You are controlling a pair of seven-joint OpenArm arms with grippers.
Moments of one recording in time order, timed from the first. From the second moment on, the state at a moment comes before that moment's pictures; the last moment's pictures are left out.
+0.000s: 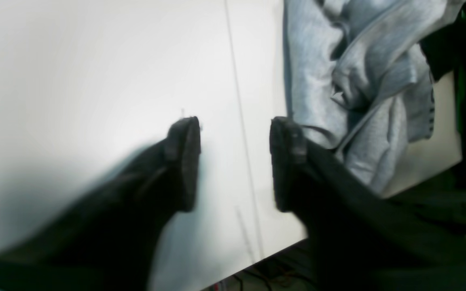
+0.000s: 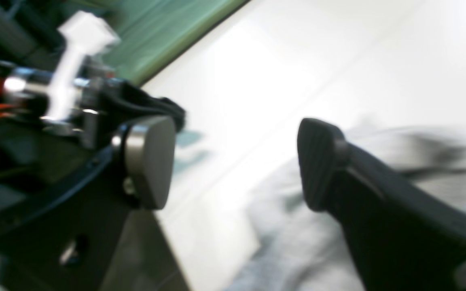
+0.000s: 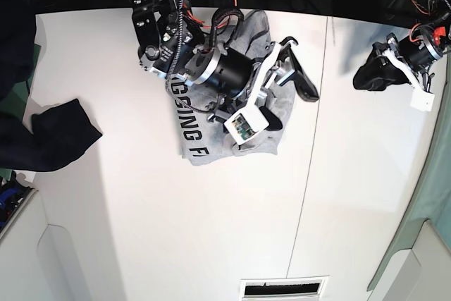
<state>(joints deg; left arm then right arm) 19.1 -25.5 -22.4 85.2 -55.7 -38.6 46.9 -8.7 -9.6 -17.2 101.6 14.0 27.9 -39.0</state>
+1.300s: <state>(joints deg) 26.9 -23.5 1.5 96.9 -67.0 -38.8 56.3 17.7 -9.7 -12.1 69.9 10.0 27.2 -32.1</state>
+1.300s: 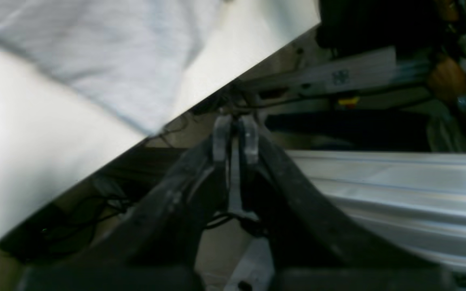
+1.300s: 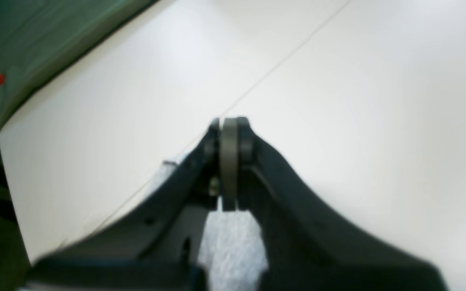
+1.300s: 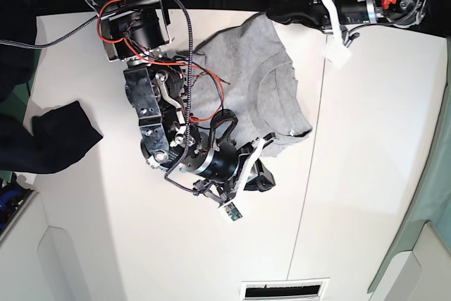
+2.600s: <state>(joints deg) -0.2 -17.4 3.2 64.5 -45.4 -39.4 43.7 10.9 -1.9 -3.8 58.9 3.2 28.6 -24.9</state>
